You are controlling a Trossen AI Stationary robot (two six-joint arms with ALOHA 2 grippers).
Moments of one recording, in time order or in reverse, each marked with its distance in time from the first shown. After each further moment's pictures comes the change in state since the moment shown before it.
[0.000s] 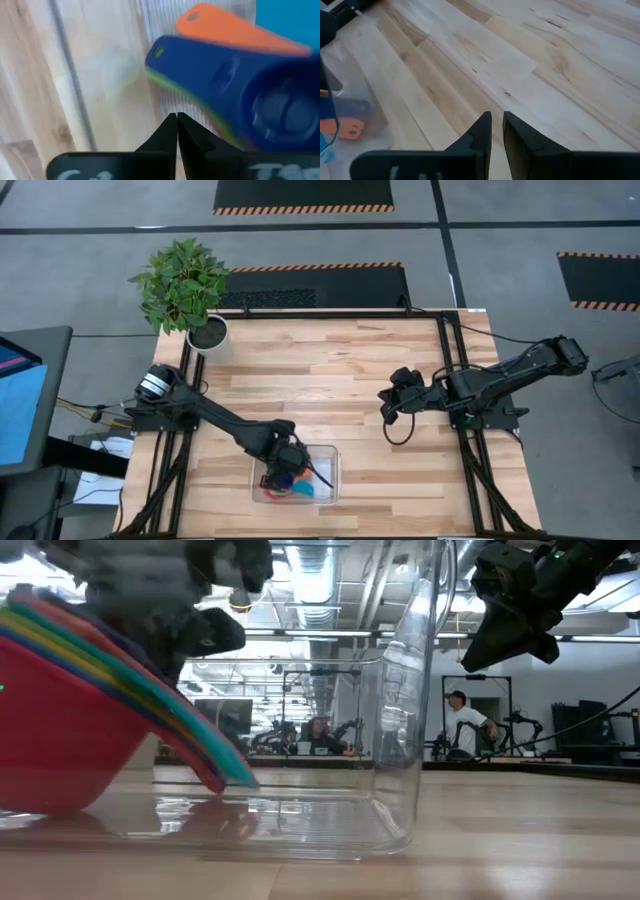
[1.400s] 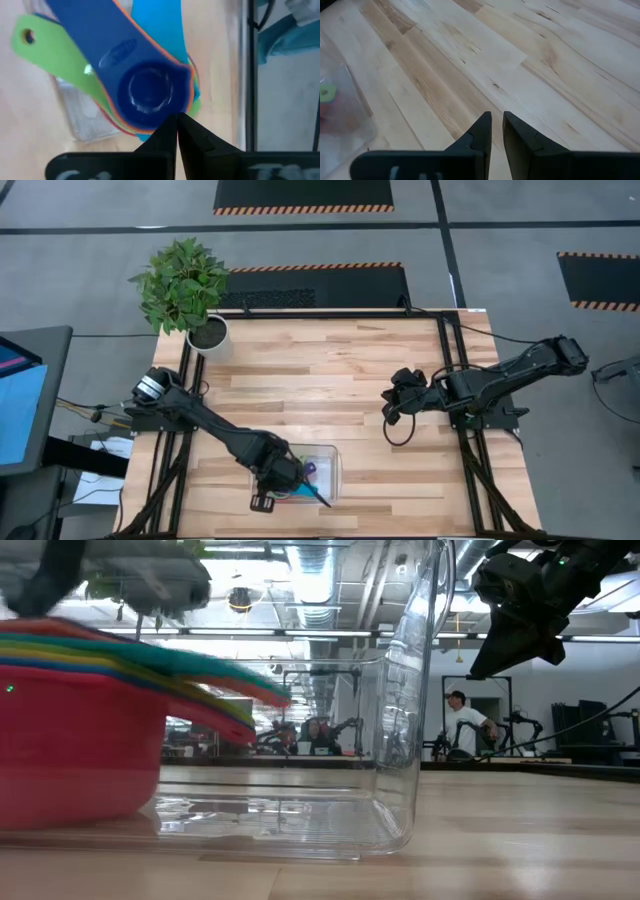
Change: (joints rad) left arm -0.080 -0.006 0.130 -0.078 0.252 -0.134; right arm -0.001 0.000 0.000 -0.066 0.000 -0.008
